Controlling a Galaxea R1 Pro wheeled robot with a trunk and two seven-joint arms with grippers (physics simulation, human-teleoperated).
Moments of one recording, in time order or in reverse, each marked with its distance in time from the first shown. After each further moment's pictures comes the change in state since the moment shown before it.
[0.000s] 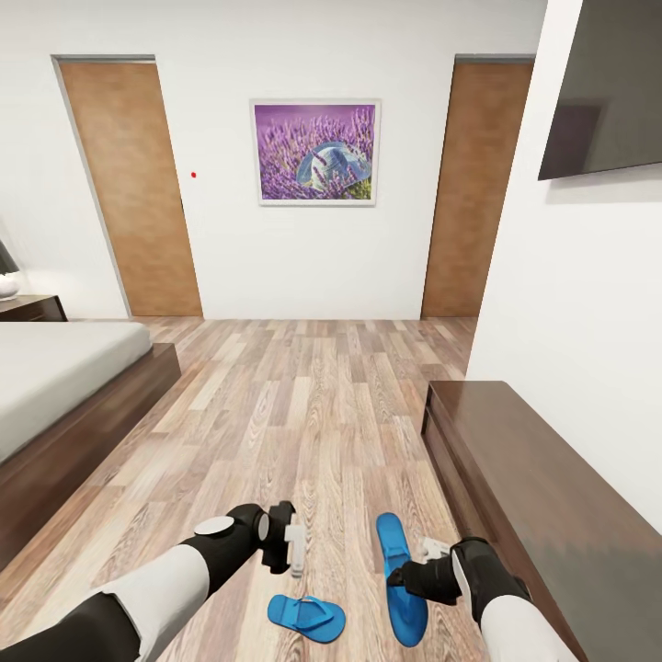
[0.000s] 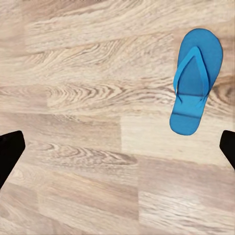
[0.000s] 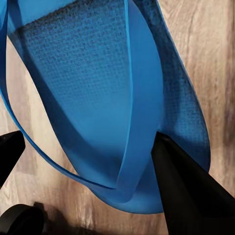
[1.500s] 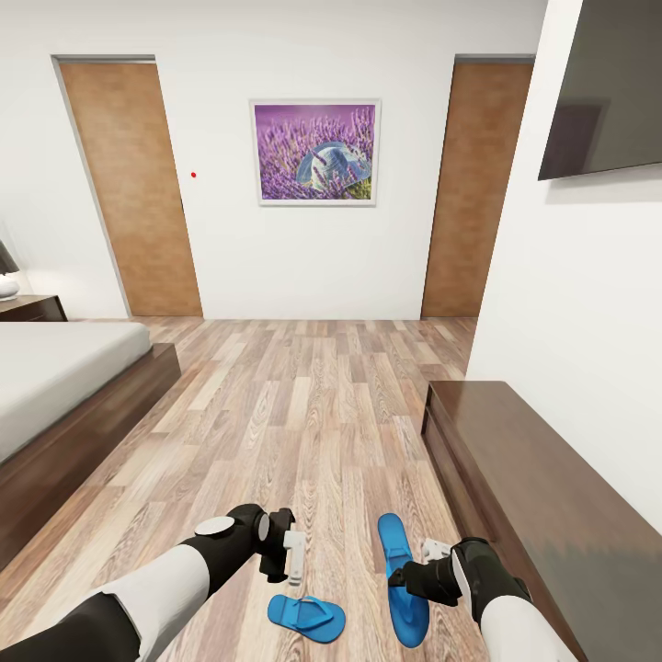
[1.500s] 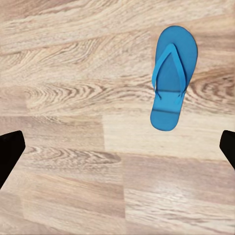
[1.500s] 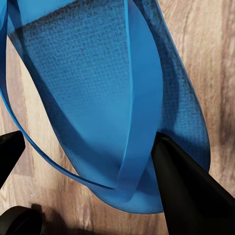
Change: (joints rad) left arm 0.000 0.000 -0.004 -0.002 -0.009 0.003 -0.082; right arm 0.000 0.001 -0.007 0.000 -0.001 0.000 -0.019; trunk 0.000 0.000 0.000
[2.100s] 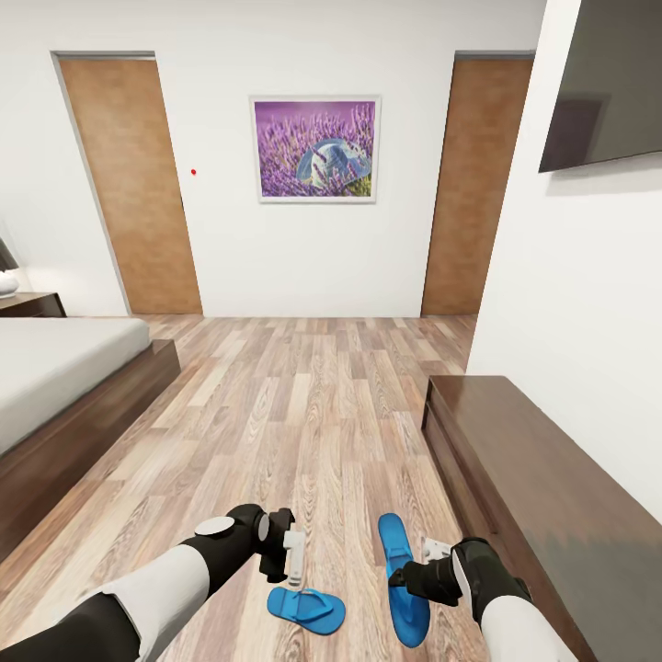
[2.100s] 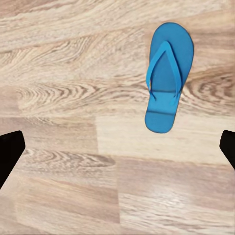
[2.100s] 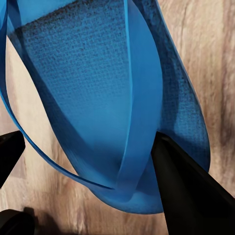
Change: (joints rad) left arm 0.000 0.000 0.001 0.000 -0.003 -0.001 0.000; right arm 0.000 -0.001 0.000 0.000 0.001 -0.002 0.000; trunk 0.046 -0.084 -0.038
